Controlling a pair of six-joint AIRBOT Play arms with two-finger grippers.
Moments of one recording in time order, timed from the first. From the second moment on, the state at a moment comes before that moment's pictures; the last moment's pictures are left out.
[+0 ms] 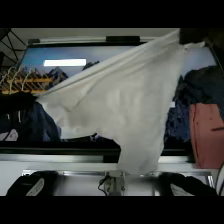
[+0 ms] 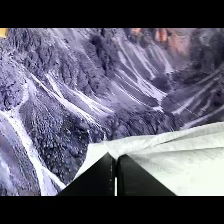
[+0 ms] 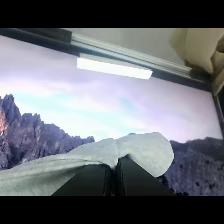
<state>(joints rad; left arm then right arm) -0.03 -0.76 1.04 1.42 -1.08 -1.75 0.28 -1.31 1.88 -2.01 1.07 1.57</state>
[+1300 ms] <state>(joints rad) 0.41 -1.34 0.88 1.13 -1.36 -1.47 -0.10 -1.62 1.72 -1.50 1.65 1.57</state>
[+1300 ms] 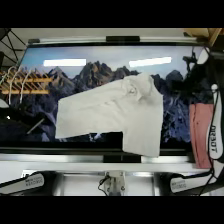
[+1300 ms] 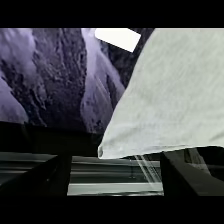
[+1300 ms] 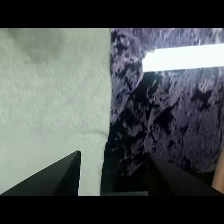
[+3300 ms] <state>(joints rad) 0.34 -0.79 1.49 0.89 -1.04 -1.20 -0.10 -1.05 1.64 -1.19 1.09 1.28</state>
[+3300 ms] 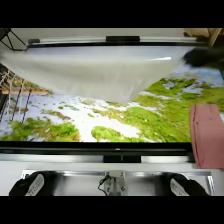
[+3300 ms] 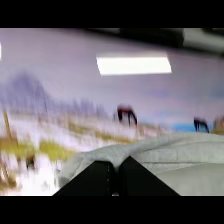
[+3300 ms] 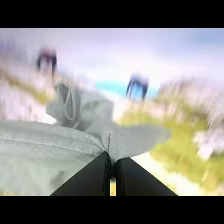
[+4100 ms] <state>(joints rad) 0.34 -0.49 1.73 1.21 -1.37 -1.61 -0.10 -0.62 1.81 -1.54 1.34 1.37</state>
